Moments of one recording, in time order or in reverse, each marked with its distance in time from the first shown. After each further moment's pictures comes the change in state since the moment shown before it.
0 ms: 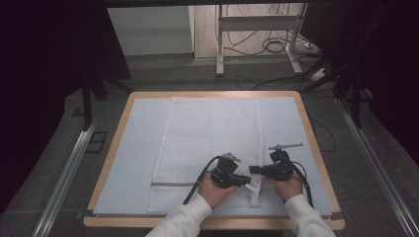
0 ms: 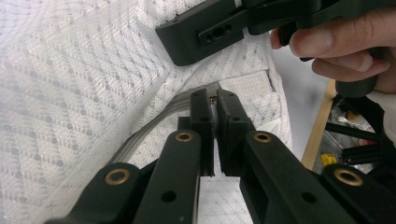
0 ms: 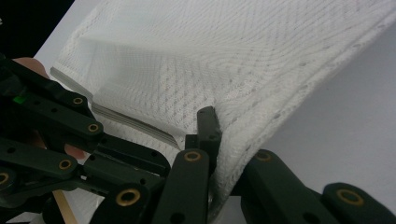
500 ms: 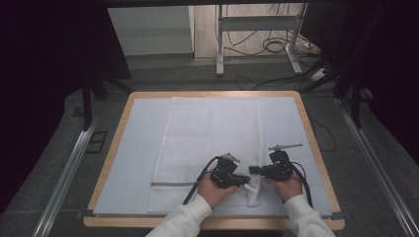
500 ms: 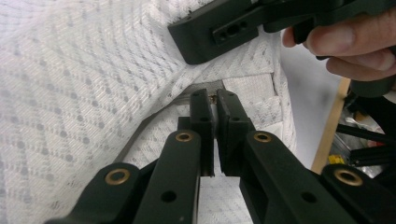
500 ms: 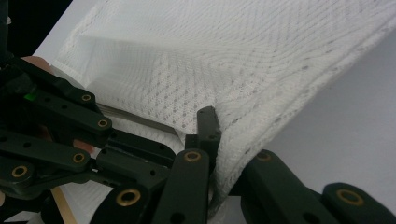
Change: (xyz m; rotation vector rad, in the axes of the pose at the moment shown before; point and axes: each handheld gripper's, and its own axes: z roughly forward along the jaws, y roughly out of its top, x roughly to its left) left arm 0.004 -0.002 0.003 0.004 0.025 0.002; right arm 0.002 -0.001 0.001 0.005 -0.006 -0.010
